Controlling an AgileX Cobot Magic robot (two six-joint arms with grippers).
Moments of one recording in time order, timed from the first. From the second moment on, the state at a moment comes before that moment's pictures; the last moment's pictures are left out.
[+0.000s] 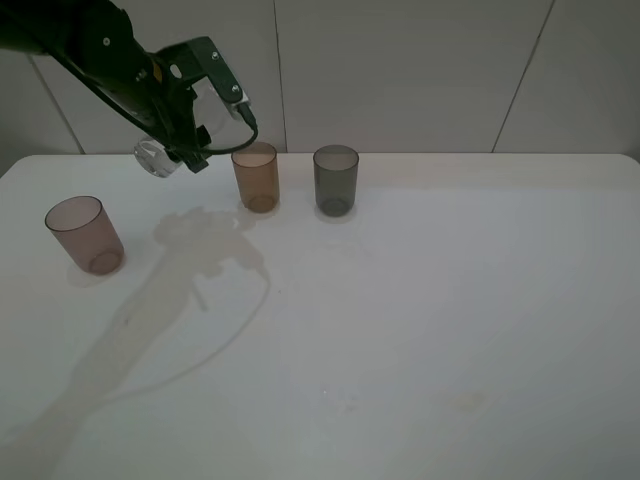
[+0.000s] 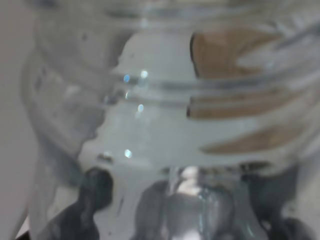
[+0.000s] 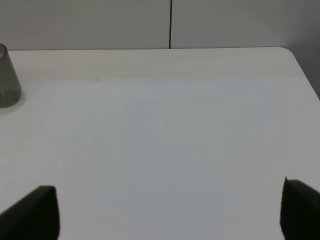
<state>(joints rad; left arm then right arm) -0.35 1.92 -1.32 0.32 0.35 0.47 -0.11 0.00 -0.52 0.00 1.06 -0.03</state>
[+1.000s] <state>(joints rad) -0.34 1.98 -1.33 0.70 0.40 0.46 -0.11 0.00 -0.52 0.00 1.06 -0.03</state>
